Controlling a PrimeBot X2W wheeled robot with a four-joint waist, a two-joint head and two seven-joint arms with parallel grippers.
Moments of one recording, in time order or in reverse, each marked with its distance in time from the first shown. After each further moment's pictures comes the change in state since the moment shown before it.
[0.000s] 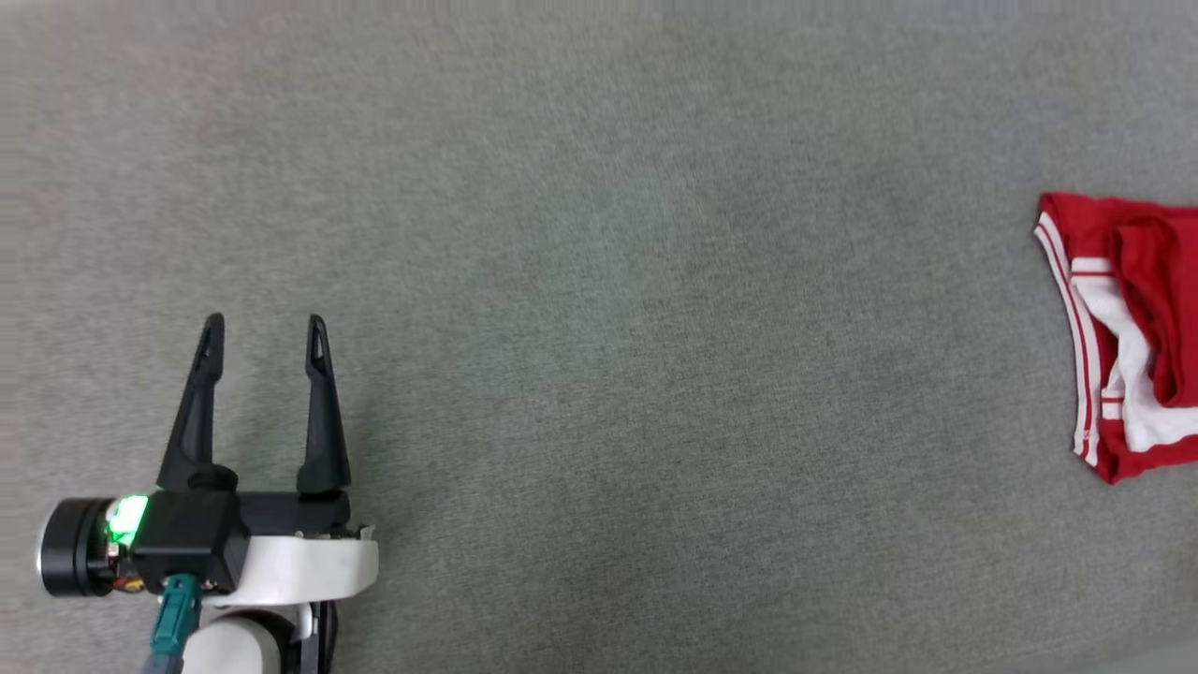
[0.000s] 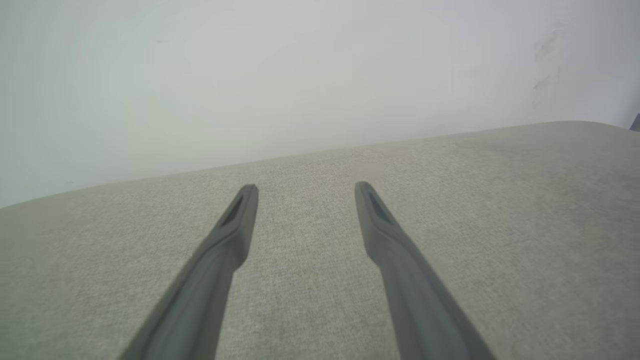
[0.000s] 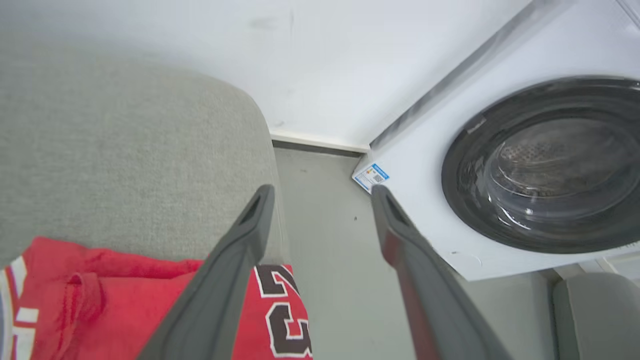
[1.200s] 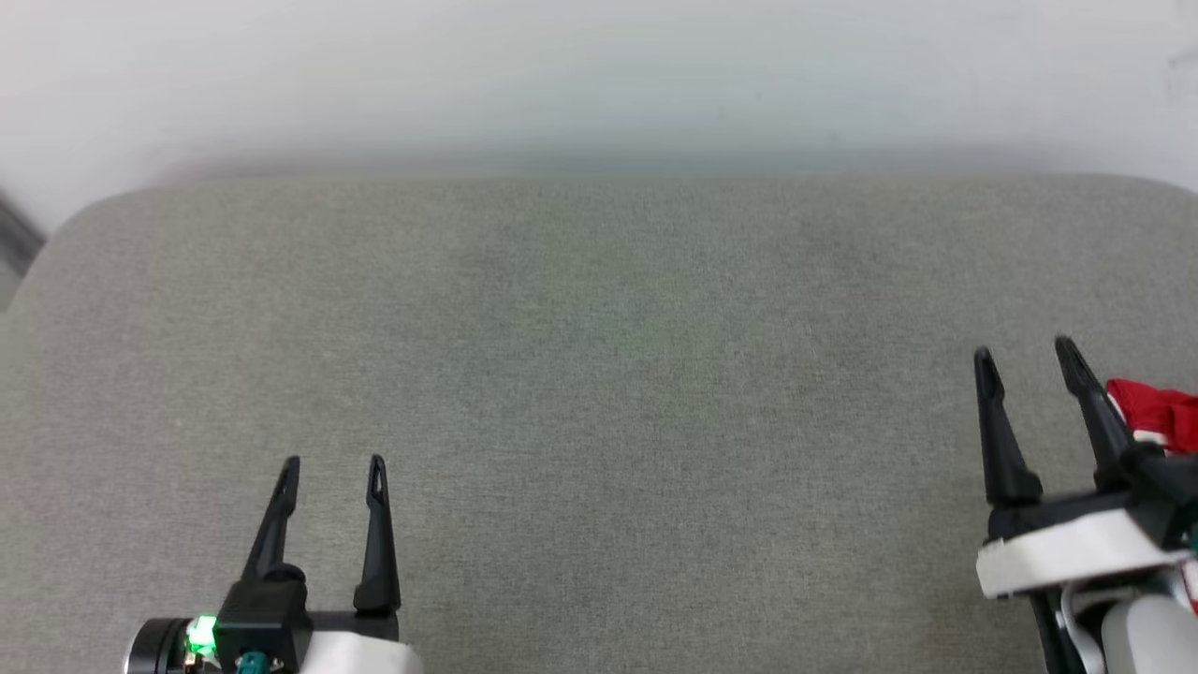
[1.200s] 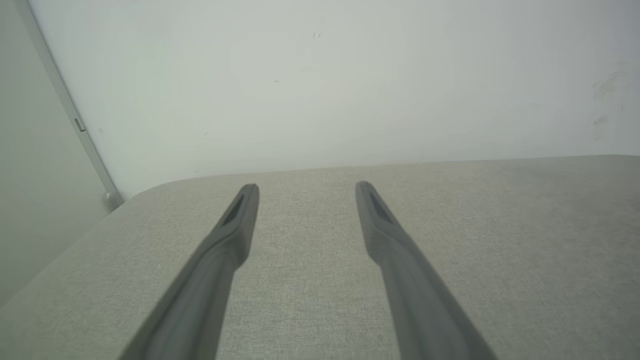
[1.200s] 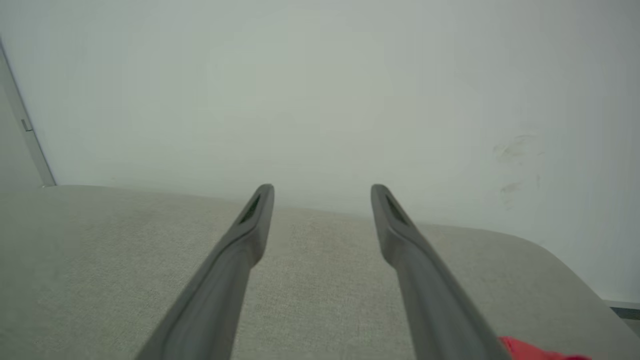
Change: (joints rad) left arm 0.163 -0.055 -0.035 0.108 -0.017 0.006 0.000; right arm 0.608 0.619 -0.084 -0.481 -0.162 0.000 -0.418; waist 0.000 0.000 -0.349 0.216
